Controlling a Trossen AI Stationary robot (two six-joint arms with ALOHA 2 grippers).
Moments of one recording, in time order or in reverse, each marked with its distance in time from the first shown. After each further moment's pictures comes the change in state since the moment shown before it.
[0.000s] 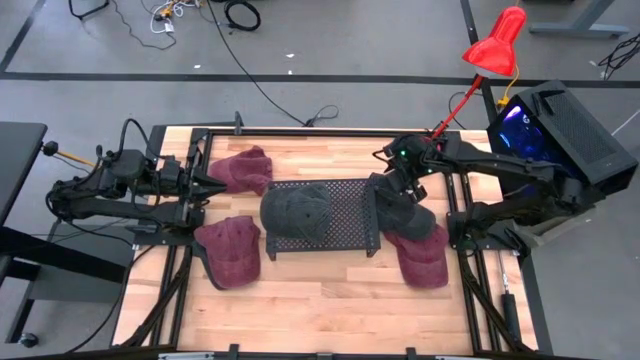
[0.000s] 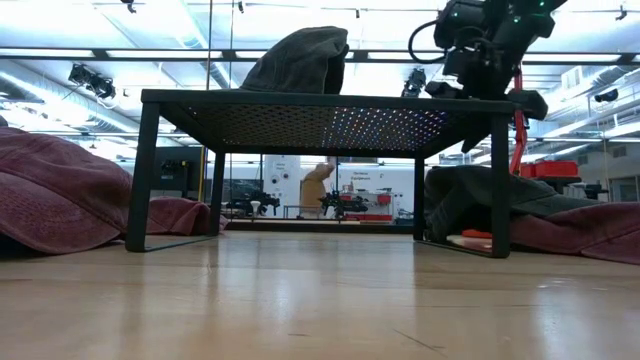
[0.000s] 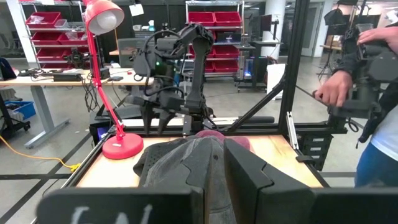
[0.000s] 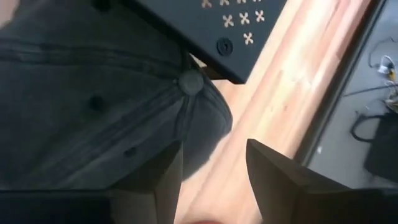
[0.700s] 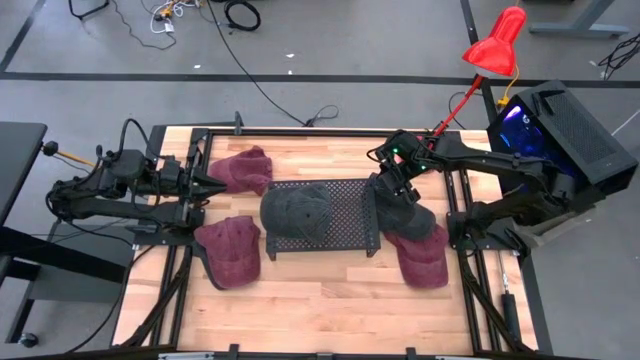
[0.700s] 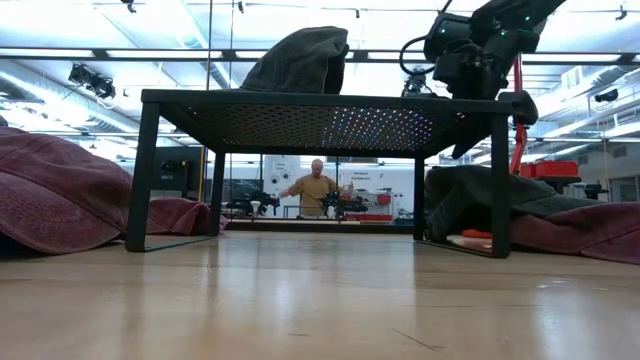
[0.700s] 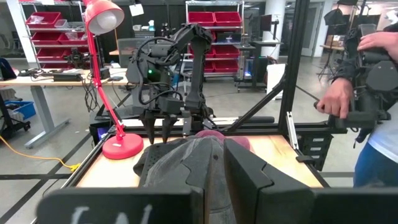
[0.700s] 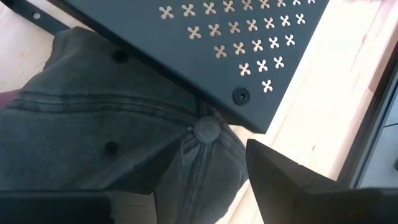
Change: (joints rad) left arm 0.000 0.000 0.000 0.000 0.000 0.000; right arm -0.026 0.082 0.000 0.059 -0.185 0.000
